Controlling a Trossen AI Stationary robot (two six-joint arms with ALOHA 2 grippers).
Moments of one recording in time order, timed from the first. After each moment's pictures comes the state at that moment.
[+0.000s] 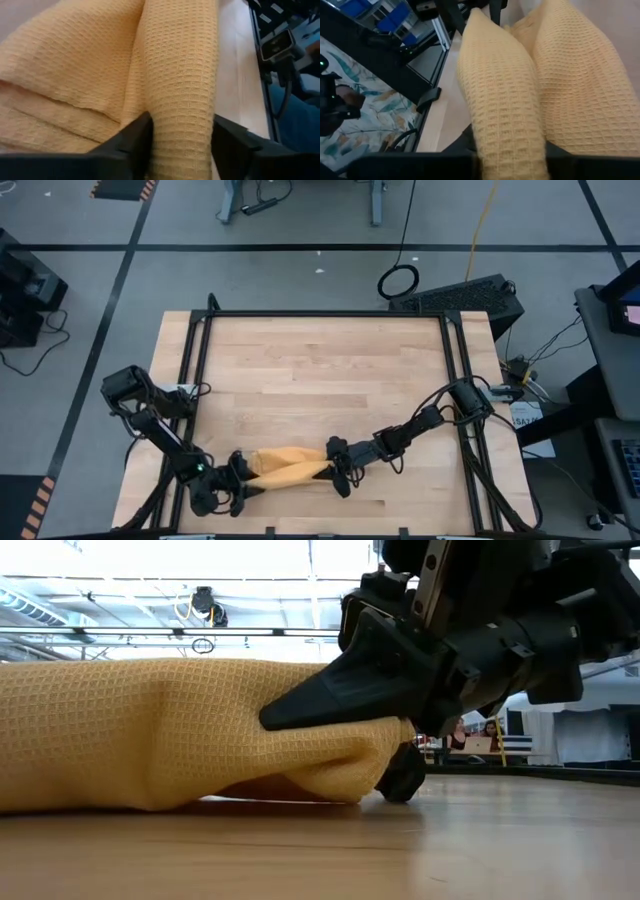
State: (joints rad) left arm -1.03 1.70 0.55 0.32 -0.71 -1.22; right arm 0.43 2.16 0.89 0.88 0.03 0.77
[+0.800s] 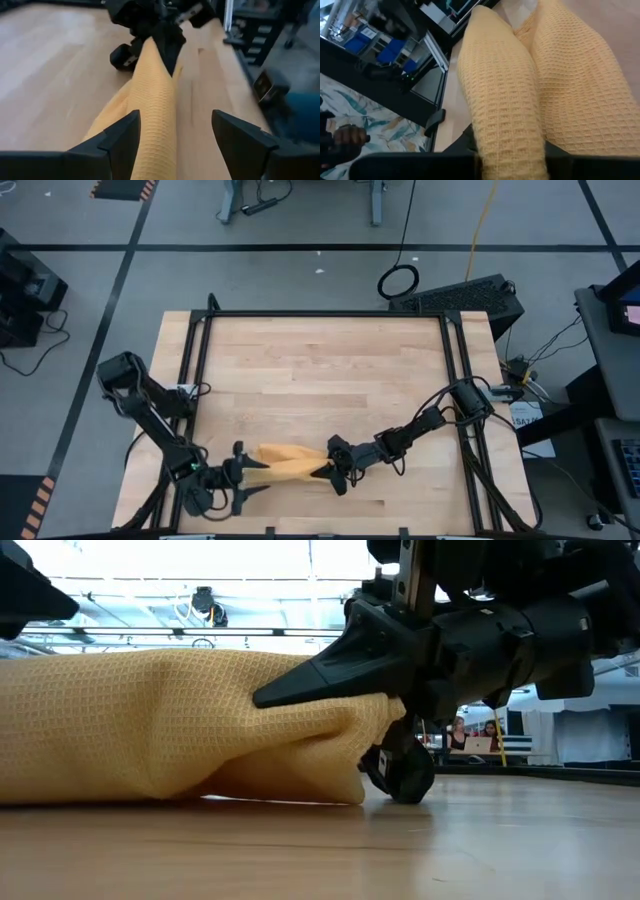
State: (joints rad) left arm -1.01 1.55 0.63 0.27 -0.93 -0.66; right arm 0.45 2.16 0.89 0.89 0.12 0.93
